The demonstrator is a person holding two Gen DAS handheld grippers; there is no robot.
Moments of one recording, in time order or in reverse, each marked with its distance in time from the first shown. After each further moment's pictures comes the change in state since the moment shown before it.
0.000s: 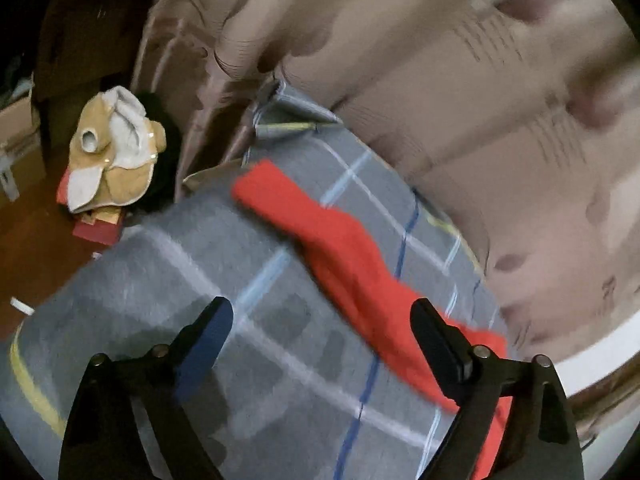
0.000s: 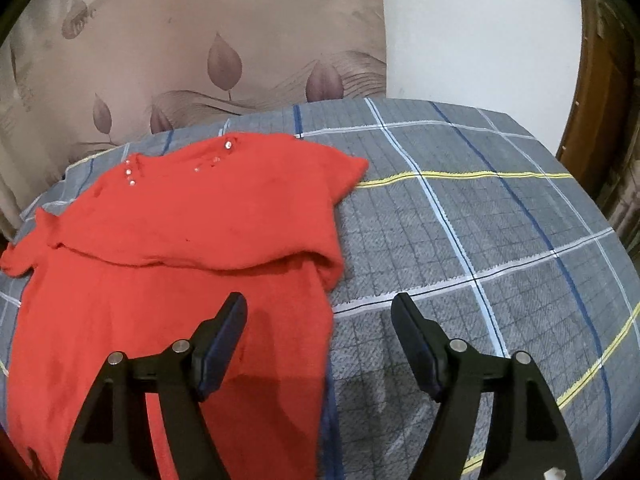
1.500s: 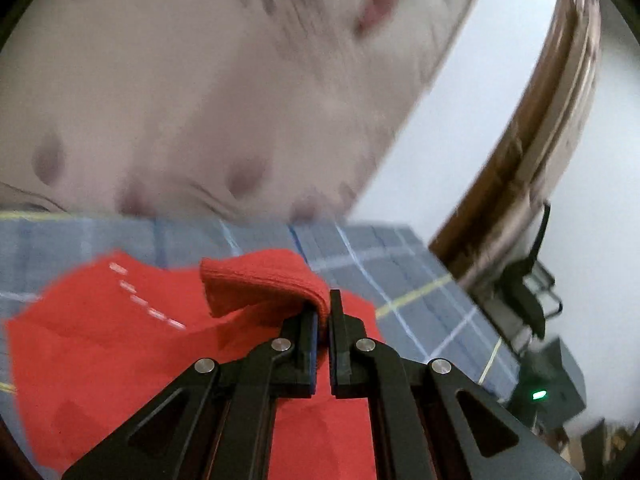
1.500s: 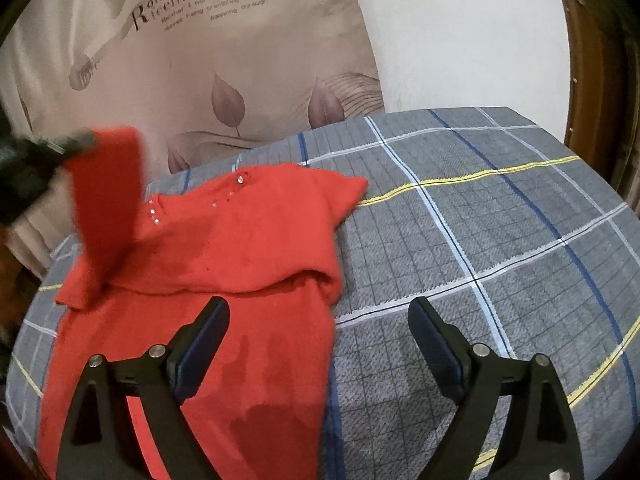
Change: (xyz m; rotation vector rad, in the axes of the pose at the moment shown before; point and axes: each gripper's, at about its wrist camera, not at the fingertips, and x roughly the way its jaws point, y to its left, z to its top) left arm 0.114 -0.470 -0.298 0.779 0.330 -0.485; right arm -0.017 -0.023 -0.002 0.122 -0.094 0.138
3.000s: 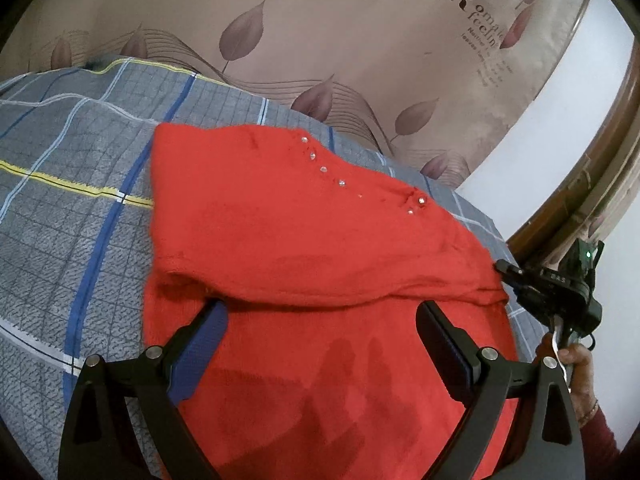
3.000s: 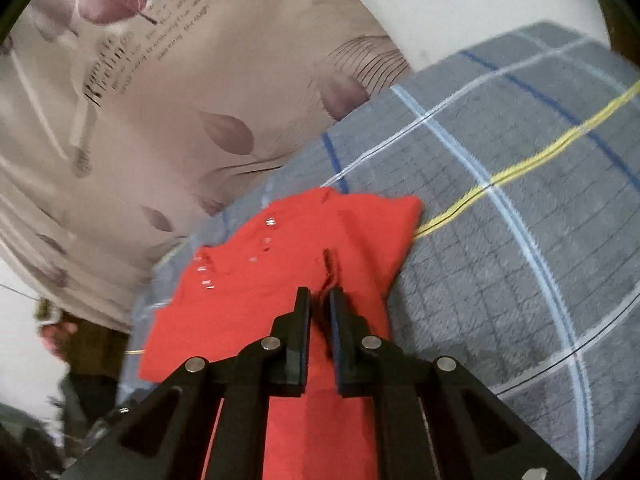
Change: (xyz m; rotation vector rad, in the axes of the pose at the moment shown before) left arm -0.085 0.116 -0.131 -0.261 -0.035 0.221; right arm 0.055 -0.022 0.049 0.304 0.127 0.354
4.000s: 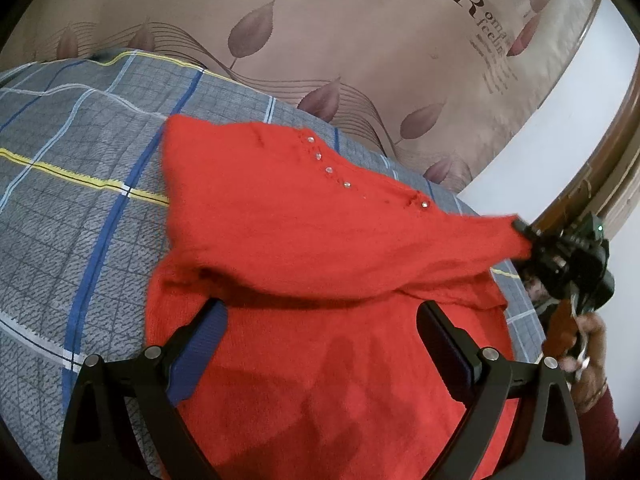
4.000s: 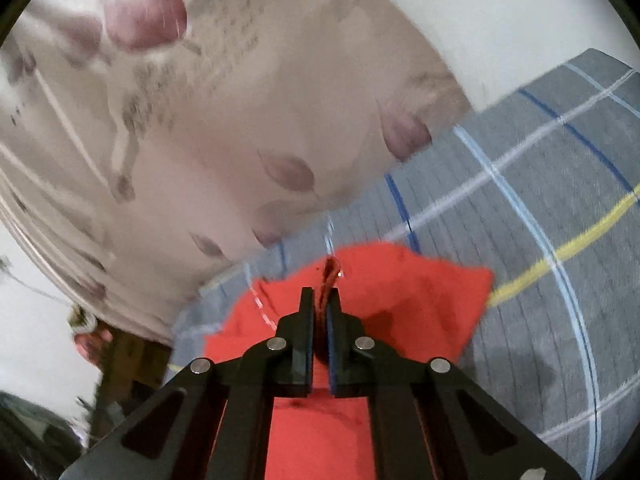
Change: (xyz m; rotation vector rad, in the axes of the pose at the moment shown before) left arm 0.001 0.005 0.002 -0.034 -0.005 -0.001; right arm -0.001 0.039 0.055 -0.014 -0.055 0.130
